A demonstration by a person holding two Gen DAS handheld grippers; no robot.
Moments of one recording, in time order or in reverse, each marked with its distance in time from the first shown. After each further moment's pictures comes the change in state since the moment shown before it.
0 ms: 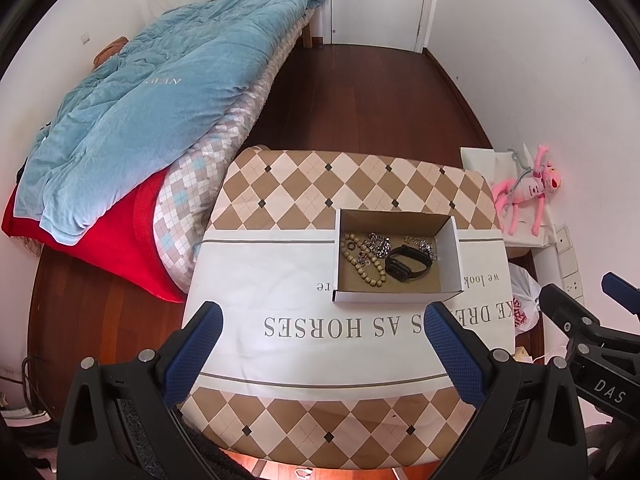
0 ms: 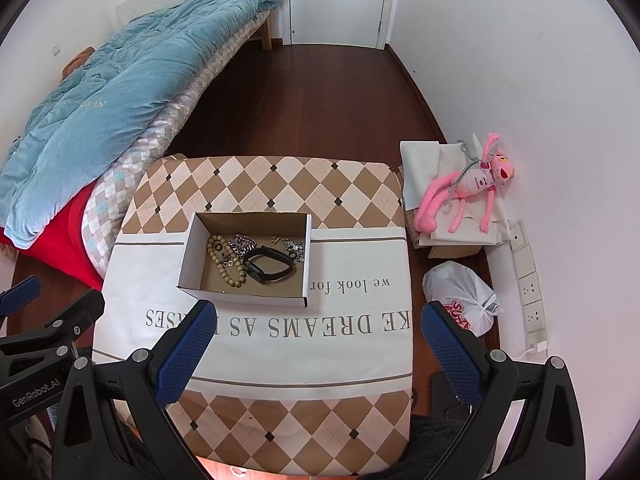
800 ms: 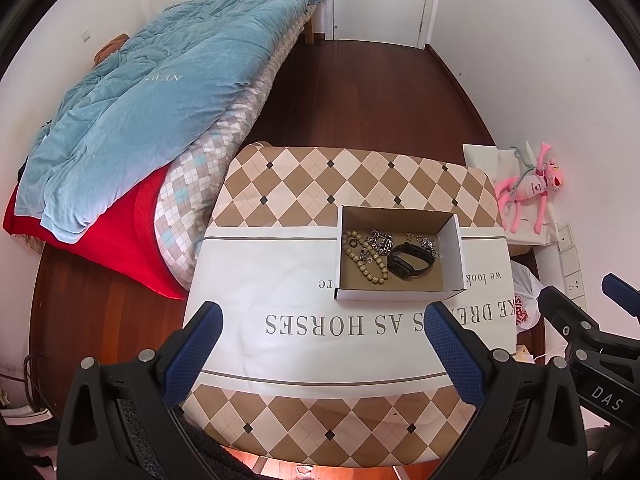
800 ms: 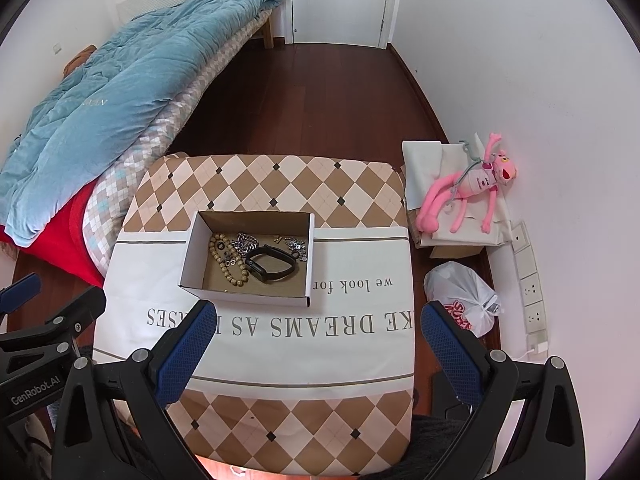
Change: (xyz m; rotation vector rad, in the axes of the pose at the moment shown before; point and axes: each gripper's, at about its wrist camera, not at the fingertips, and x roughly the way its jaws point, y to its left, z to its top) left arm 0.002 -0.003 0.003 0.000 0.020 0.012; right arm 0.003 0.002 -0.004 0.005 0.004 0.008
